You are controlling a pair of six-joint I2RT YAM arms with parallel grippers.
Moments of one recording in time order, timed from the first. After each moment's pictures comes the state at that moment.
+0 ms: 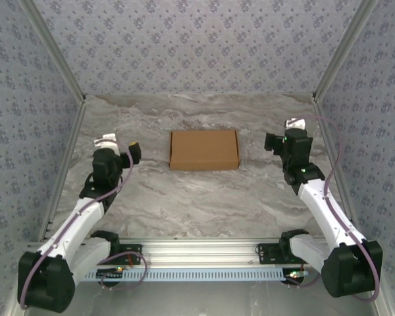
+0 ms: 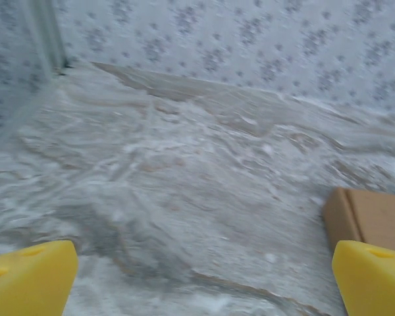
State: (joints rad) left arm -0.20 0.89 0.48 0.08 -0.24 -0.25; right arm 0.16 1.02 0.74 -0.20 0.36 0.10
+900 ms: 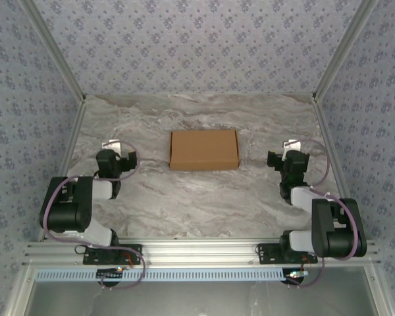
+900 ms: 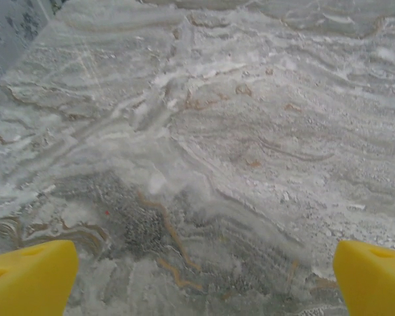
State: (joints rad) left arm -0.01 1.54 0.40 0.68 -0.11 -0.02; right arm 0.01 1.31 0.34 0.55 0.22 -0.04
